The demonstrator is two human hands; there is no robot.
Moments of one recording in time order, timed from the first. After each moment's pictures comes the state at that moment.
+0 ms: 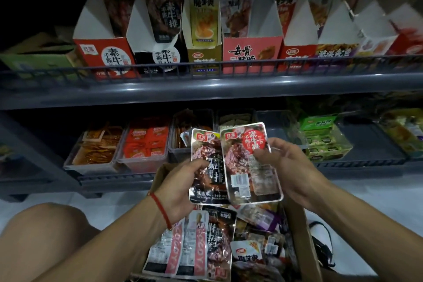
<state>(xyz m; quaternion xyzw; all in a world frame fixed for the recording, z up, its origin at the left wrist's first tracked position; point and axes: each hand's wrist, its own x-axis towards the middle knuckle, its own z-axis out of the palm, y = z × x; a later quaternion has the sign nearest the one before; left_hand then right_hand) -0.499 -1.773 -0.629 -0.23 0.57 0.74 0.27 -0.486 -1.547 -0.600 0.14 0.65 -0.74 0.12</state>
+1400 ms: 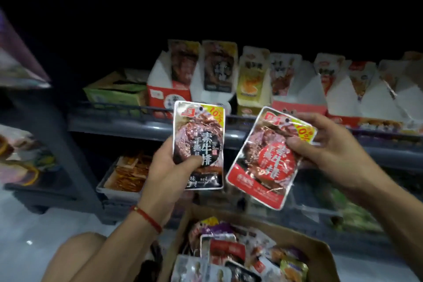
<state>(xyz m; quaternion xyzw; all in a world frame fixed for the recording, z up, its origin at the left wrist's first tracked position) -0.519 -1.829 -0.534 -0.07 0.69 0.71 -0.10 -0.532 -1.560 -0.477 -0.05 0.80 -0.60 -0.01</state>
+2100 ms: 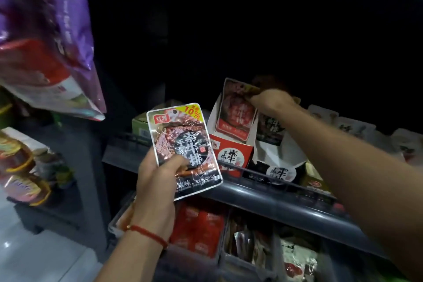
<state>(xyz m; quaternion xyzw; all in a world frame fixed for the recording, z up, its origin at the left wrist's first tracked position) -0.591 -1.955 -0.498 -0.15 0.50 0.82 -0.23 -0.779 -1.806 -0.373 -0.12 0.97 -0.18 -0.15</state>
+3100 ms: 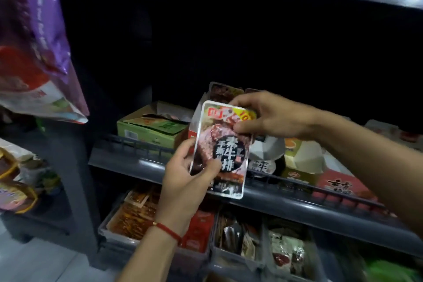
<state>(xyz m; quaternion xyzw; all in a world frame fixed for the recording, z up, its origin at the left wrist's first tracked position) -0.598 -1.911 -0.495 -0.03 0.60 0.78 -0.18 -0.700 -1.753 -0.355 -0.37 0.88 -0.28 0.12</state>
